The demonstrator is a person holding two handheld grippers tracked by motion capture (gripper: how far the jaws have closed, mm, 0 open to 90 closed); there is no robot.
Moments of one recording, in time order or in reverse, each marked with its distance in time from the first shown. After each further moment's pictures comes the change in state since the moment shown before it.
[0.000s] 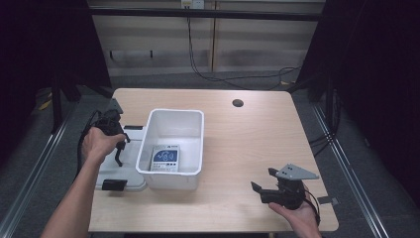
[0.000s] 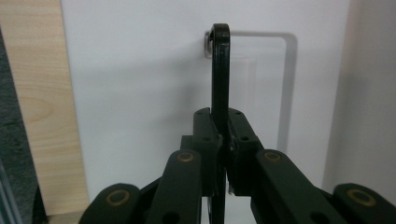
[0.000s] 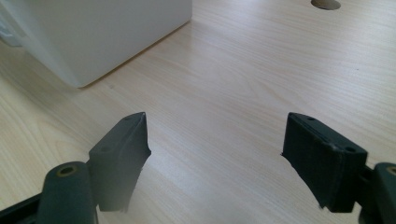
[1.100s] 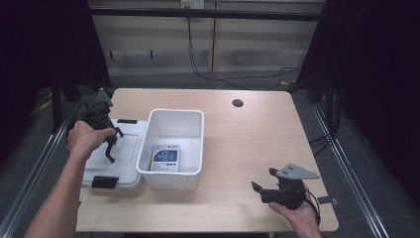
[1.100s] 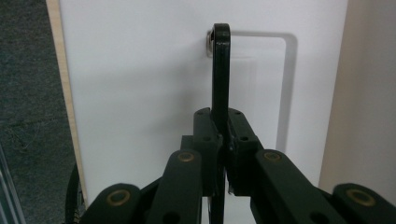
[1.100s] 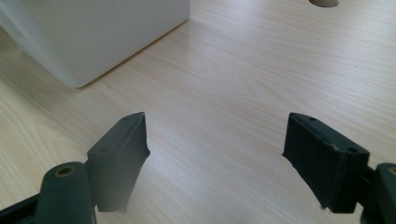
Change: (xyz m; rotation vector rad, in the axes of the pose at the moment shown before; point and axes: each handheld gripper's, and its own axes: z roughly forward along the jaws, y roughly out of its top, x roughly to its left) left arm 0.012 -0.010 -0.049 -0.027 -0.029 0.003; right arm -0.001 0.000 0.000 0.006 -0.005 0.009
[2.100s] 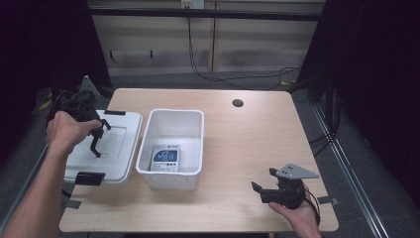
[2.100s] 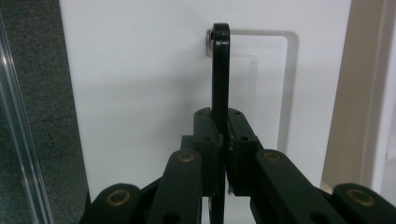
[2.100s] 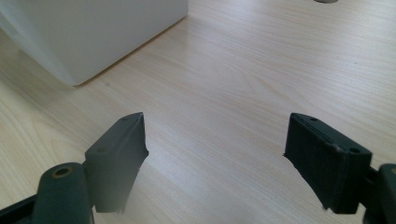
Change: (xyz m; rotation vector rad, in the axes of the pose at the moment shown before) left arm 0.000 -0.011 -0.056 -0.031 0.048 0.002; right arm -0.001 0.000 0.001 0.010 -0.003 0.003
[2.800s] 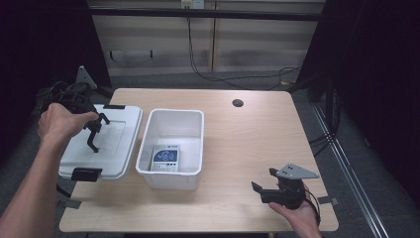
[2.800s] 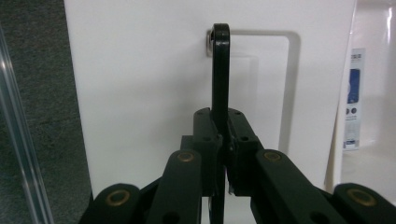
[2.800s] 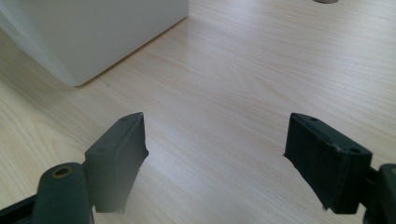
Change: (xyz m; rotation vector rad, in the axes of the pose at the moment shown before) left arm -0.003 0.001 -0.027 0.004 -0.014 0.010; right arm 0.000 0.000 -0.001 -0.002 0.001 0.001
